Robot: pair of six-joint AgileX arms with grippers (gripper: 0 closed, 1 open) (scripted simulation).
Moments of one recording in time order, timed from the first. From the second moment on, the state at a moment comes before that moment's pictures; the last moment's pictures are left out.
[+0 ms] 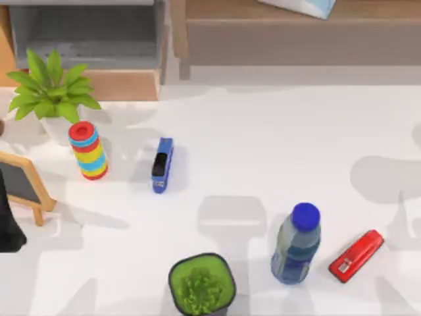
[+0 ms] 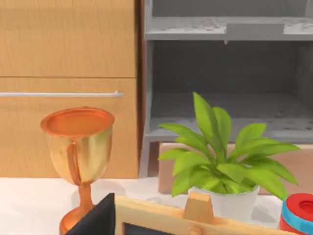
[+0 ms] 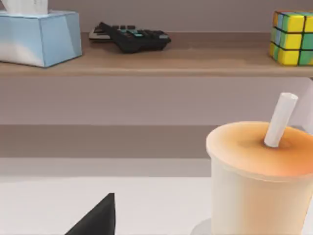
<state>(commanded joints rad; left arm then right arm) 0.00 0.00 0.00 0.00 0.00 0.00 0.00 0.00 0.00 0.00 0.00 0.00</state>
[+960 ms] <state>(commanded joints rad) 0.00 0.00 0.00 0.00 0.00 0.00 -0.17 0.88 0.50 0.58 -0.12 0.00</state>
